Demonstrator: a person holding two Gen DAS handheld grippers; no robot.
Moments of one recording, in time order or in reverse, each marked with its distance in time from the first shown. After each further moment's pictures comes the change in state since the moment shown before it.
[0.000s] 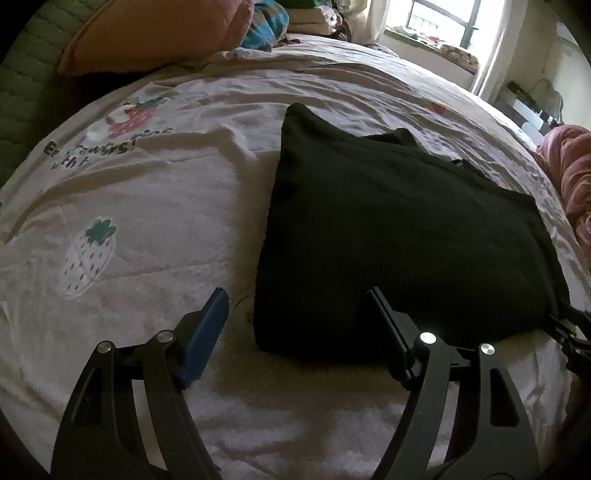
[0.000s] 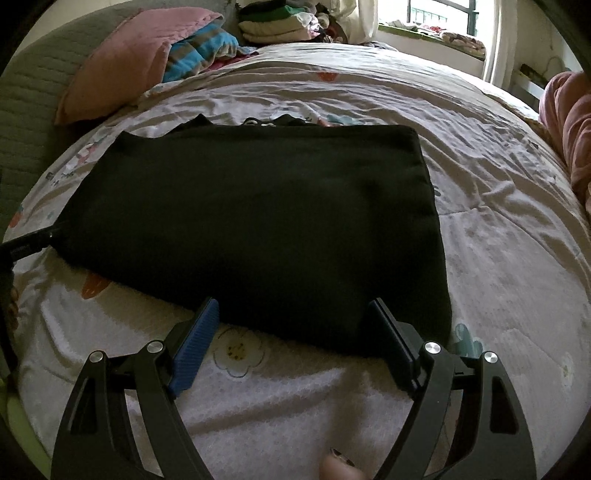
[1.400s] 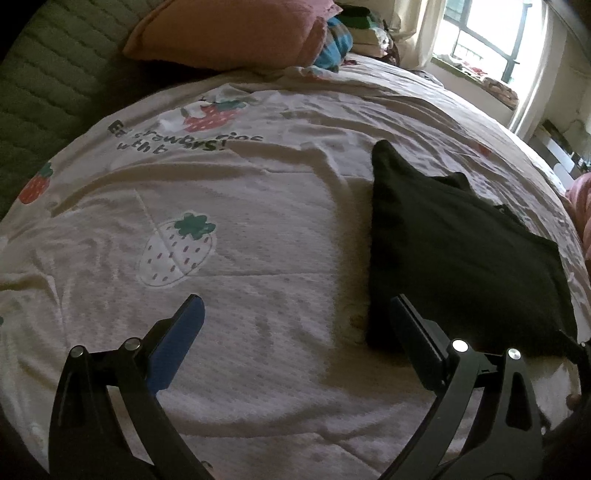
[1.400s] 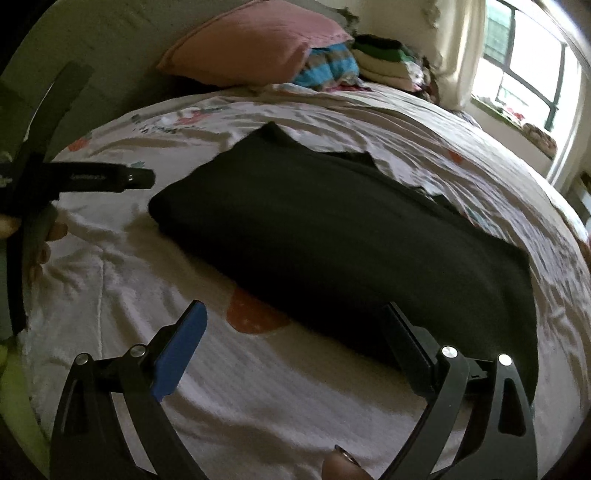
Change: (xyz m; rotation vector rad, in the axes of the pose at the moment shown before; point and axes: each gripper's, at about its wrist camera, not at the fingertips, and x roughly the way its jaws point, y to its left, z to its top) left arm -0.028 0.060 0.001 -0.144 -0.054 0.105; right arm -0.003 0.165 0.011 -0.387 -0.105 0.094
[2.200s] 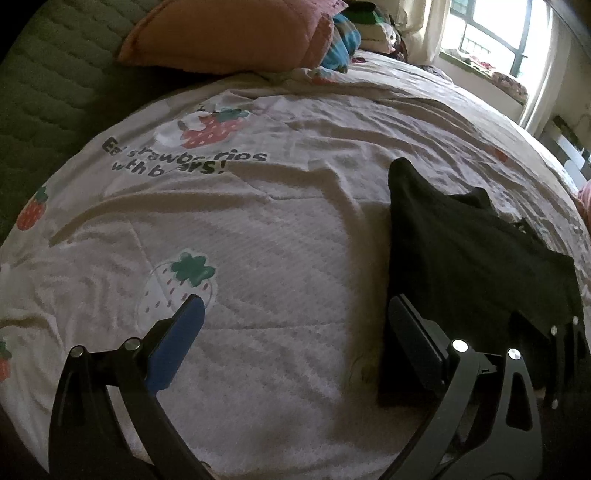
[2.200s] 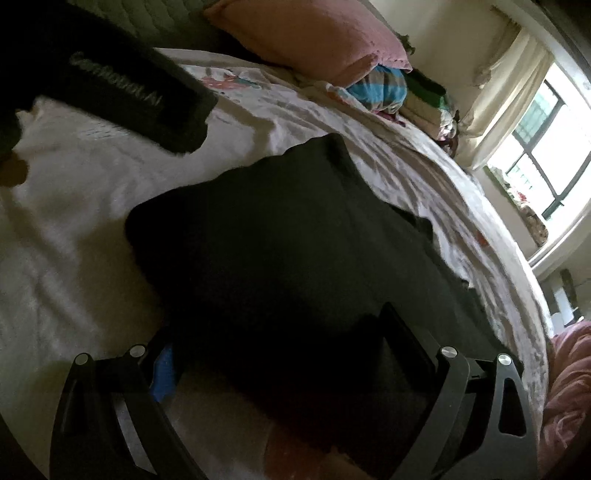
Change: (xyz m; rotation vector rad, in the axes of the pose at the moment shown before) left arm 0.022 -0.004 0.036 0.027 0.015 0.046; right arm 0.095 0.062 0.054 -0.303 0.002 -0.171
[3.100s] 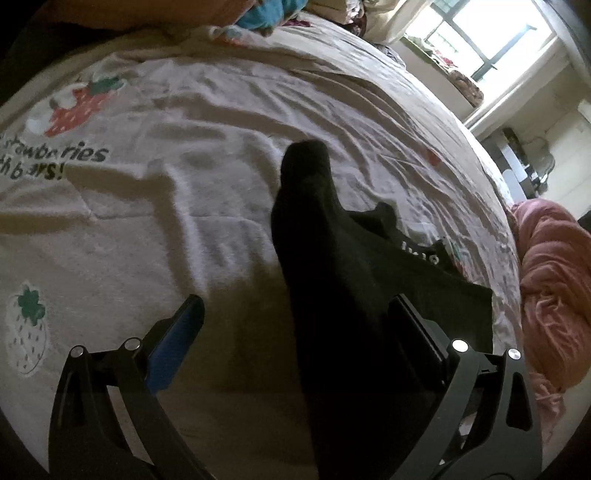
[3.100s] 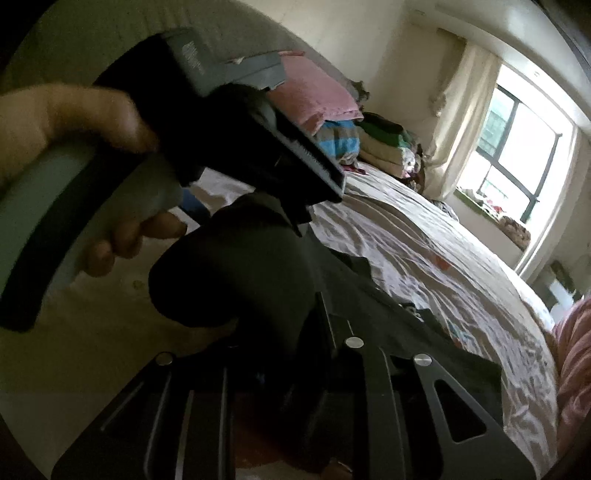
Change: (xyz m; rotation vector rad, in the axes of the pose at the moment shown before) left arm 0.037 -0.079 0.059 -0.087 0.184 -0.373; right arm -0.062 -0.059 -0.023 0.150 -0.263 -0.045
